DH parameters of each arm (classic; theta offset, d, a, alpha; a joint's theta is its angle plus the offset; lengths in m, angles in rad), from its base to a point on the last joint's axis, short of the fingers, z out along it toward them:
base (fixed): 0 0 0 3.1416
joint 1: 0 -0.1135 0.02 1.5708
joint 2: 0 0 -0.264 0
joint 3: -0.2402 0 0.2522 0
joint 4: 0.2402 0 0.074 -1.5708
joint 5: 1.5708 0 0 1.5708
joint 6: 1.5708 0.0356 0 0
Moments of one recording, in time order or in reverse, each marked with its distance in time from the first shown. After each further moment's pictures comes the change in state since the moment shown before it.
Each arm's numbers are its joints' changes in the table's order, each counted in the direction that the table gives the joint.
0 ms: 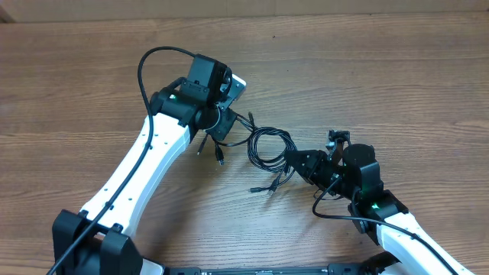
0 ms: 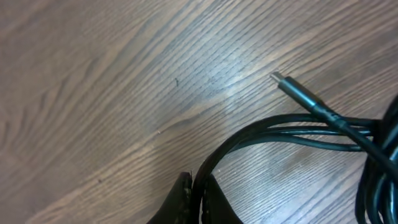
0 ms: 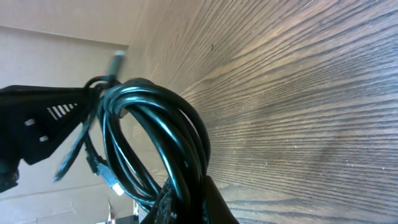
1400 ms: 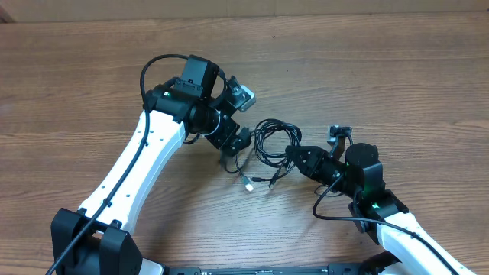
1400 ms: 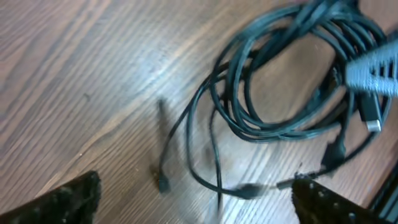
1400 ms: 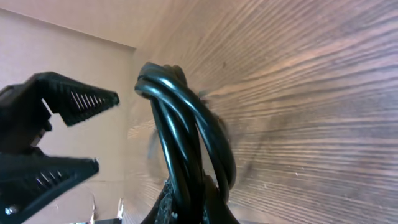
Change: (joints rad) left arm -0.029 0.005 0.000 0.069 0.344 0.170; right arm 0.010 0.008 0.005 -0.084 0.000 -0.101
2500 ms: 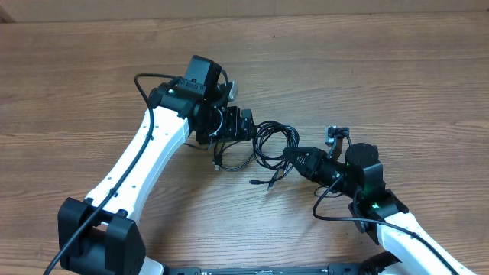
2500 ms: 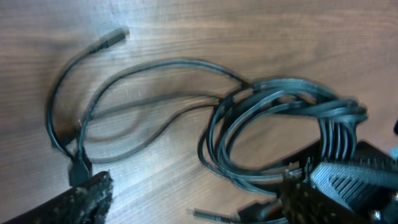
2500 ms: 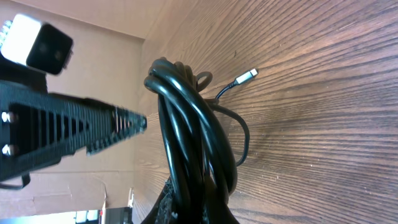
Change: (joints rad) left arm 0.000 0.042 0.000 0.032 0.077 -0.715; right arm 0.000 0.000 0.000 -0.012 -0.054 0.018
